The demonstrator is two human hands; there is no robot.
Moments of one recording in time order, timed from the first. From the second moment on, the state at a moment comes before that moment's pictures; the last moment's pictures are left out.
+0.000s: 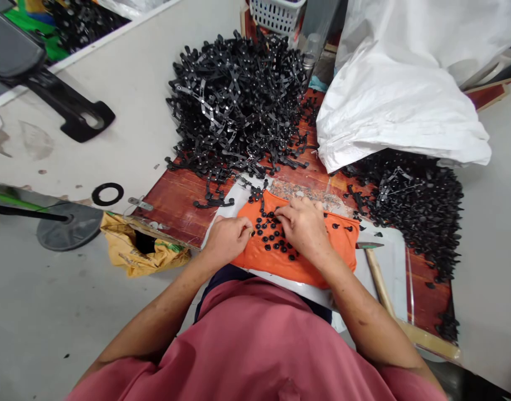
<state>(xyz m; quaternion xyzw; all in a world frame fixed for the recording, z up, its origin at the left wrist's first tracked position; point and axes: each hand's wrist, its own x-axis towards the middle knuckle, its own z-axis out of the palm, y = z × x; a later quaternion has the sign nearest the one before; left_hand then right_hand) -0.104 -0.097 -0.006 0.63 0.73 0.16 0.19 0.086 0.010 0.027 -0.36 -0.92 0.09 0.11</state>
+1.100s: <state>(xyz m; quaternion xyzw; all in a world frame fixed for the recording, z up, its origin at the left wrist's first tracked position) -0.091 -0.039 0.020 0.72 0.68 0.06 0.14 0.096 0.050 0.020 -0.32 -0.94 0.14 0.08</state>
